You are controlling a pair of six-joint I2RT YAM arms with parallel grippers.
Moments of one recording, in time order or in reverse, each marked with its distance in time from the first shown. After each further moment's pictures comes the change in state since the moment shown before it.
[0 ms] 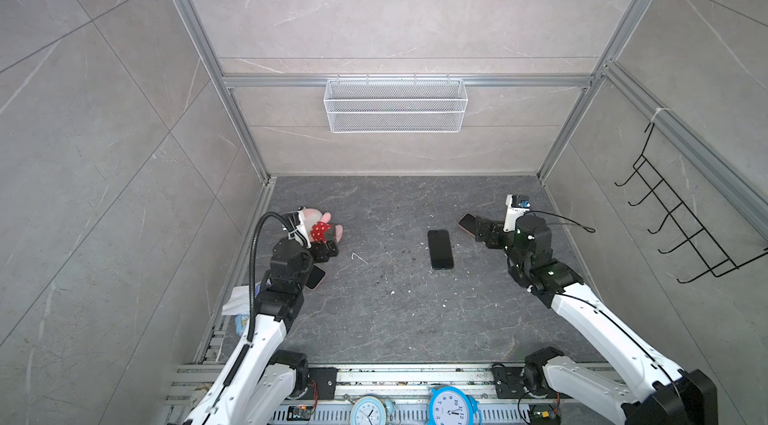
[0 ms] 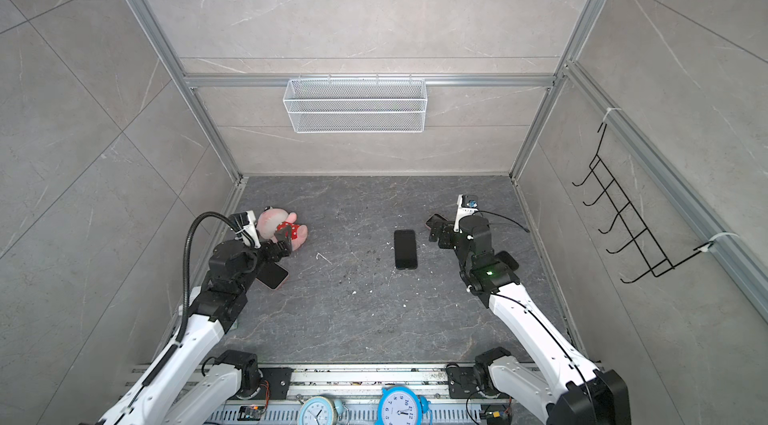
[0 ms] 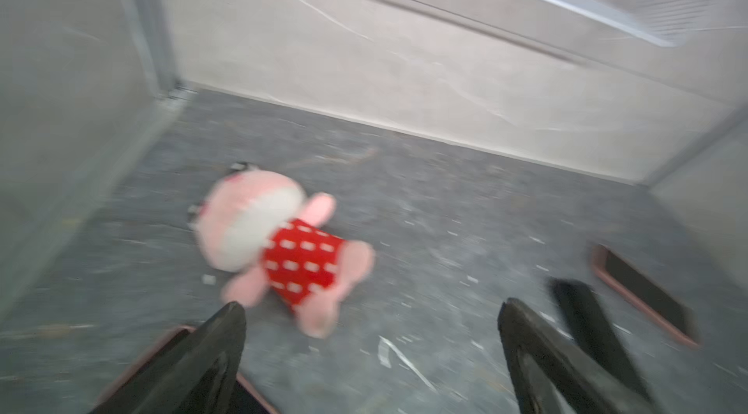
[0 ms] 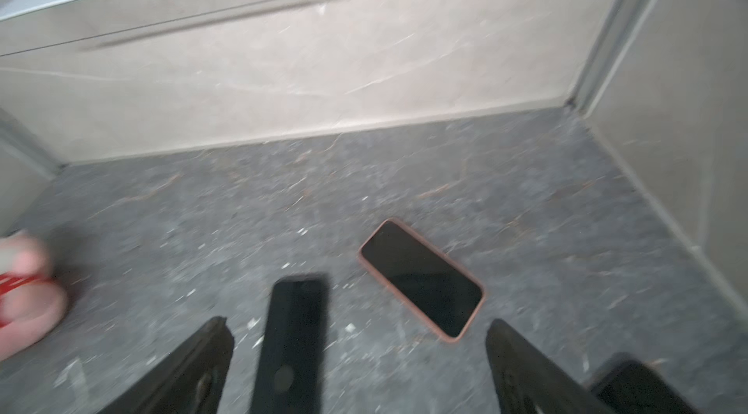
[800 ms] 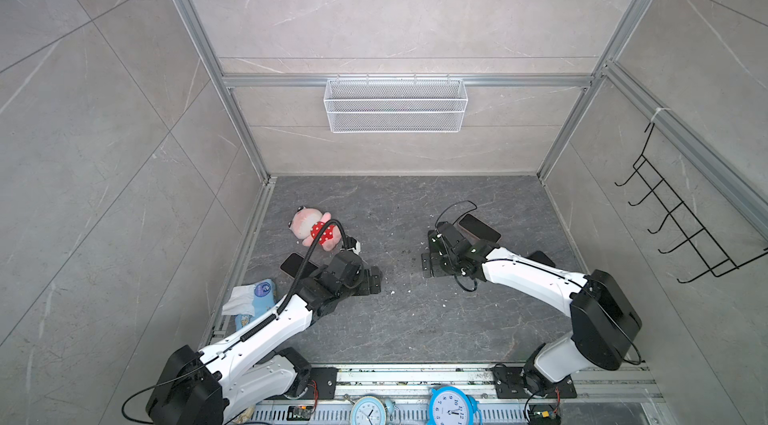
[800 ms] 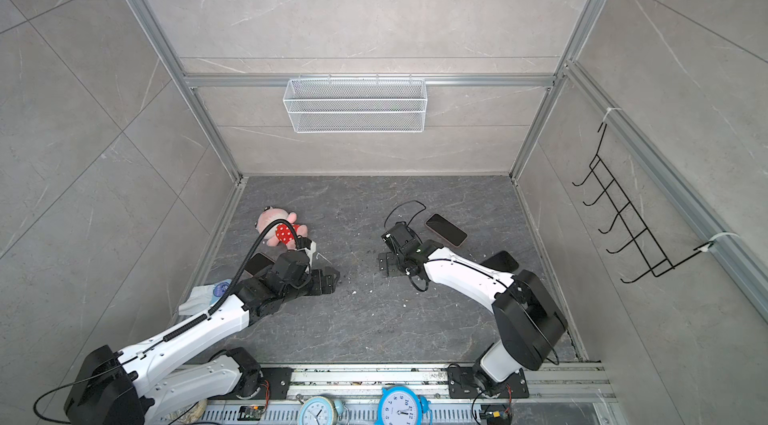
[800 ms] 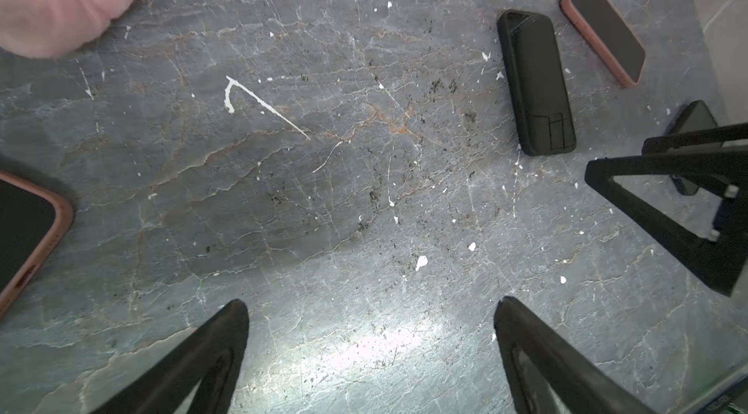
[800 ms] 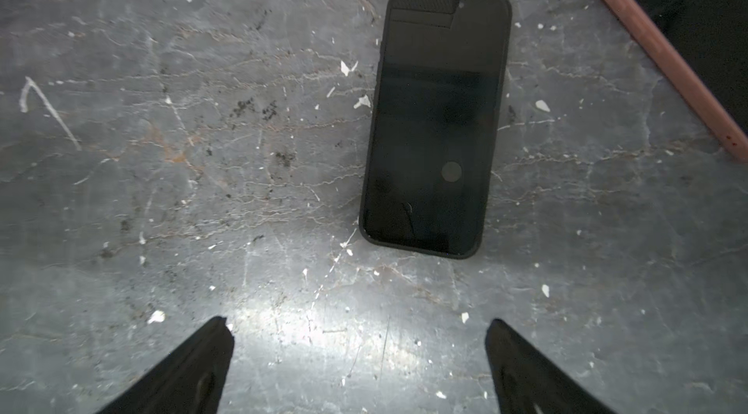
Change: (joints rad) left arm -0.434 0.273 0.050 -0.295 -0.080 -0.272; right arm 0.344 0.575 0.238 -0.330 0.014 0.210
